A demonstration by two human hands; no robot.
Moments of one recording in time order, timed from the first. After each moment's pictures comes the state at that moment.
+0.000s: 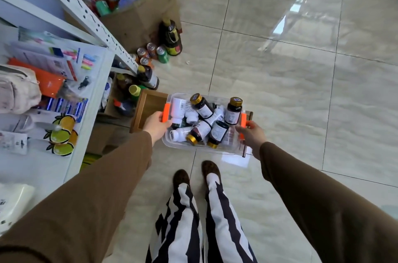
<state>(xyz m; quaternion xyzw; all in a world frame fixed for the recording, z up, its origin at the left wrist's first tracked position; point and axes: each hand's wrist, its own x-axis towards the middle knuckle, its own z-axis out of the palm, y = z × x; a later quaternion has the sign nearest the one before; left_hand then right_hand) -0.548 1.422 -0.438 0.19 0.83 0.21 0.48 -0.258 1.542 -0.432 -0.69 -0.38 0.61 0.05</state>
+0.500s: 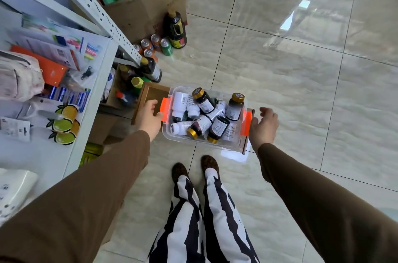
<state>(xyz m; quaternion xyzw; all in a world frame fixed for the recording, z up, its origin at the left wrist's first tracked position) -0.559 1.410 -0.419 0.21 0.89 0.23 0.35 -0.265 1.553 -0.423 -0.71 -0.60 0.35 0.11</state>
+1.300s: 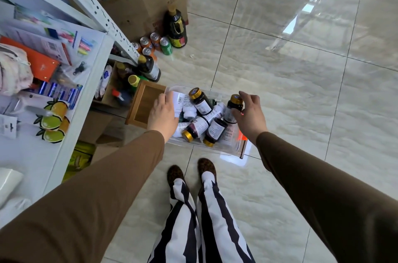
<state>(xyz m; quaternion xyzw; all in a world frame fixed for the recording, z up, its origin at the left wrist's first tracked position) -0.507 1.447 -0.429 0.47 0.86 0.02 0.23 -0.283 1.580 -0.417 -0.55 -0.74 0.39 0.02</state>
